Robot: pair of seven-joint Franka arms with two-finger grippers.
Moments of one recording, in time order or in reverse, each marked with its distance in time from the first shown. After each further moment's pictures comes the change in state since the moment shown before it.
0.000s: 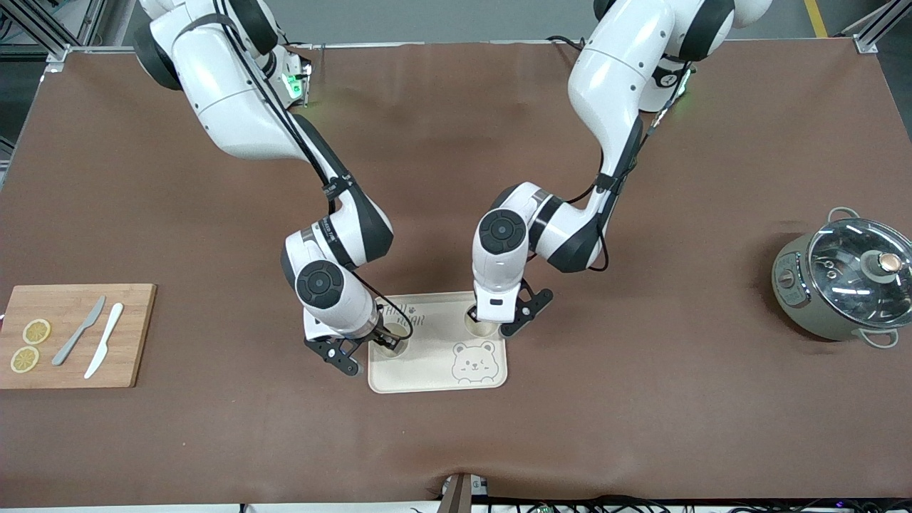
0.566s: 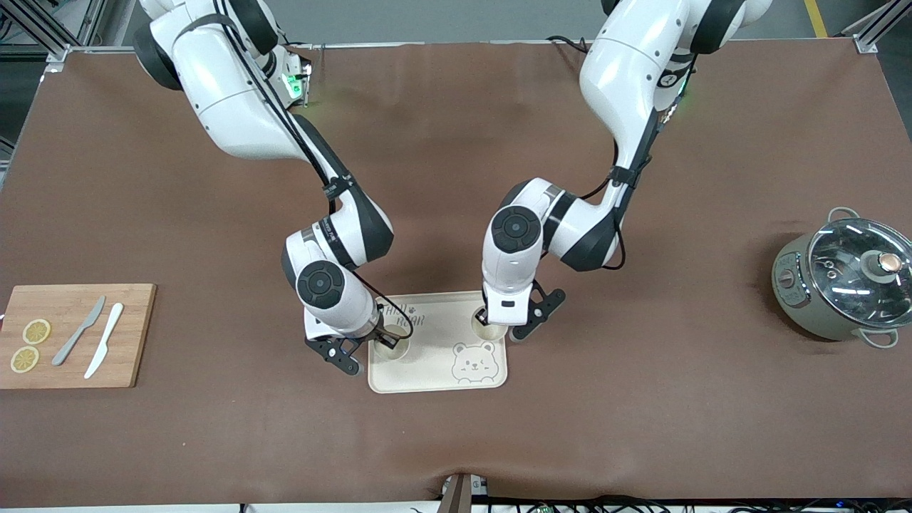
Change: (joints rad) left arm 0.020 -0.036 0.000 -0.001 0.000 -0.026 0.000; right arm 0.001 0.002 0.003 -0.009 0.001 -0.001 0.002
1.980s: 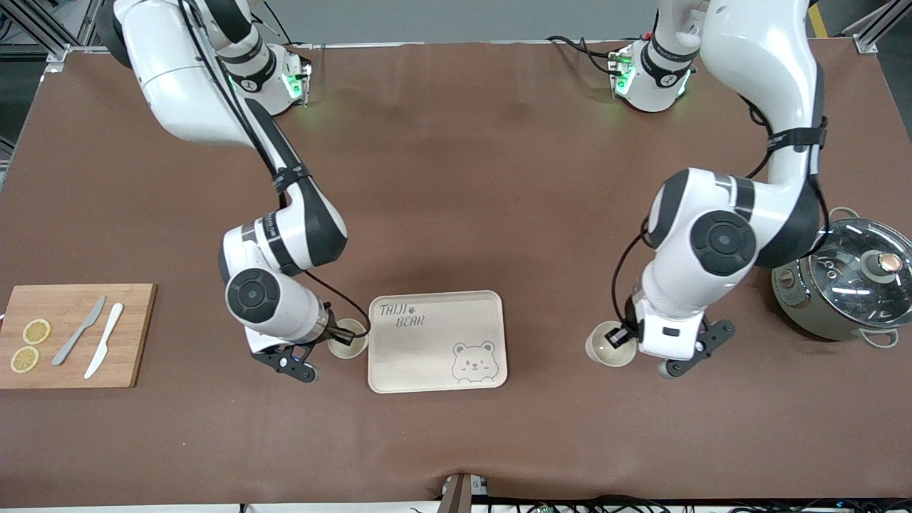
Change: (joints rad) left arm 0.269 -0.235 -0.003 -0.027 0.000 -0.214 0.404; right arm -0.087 -0.102 0.006 0.005 0.000 -0.191 -0.225
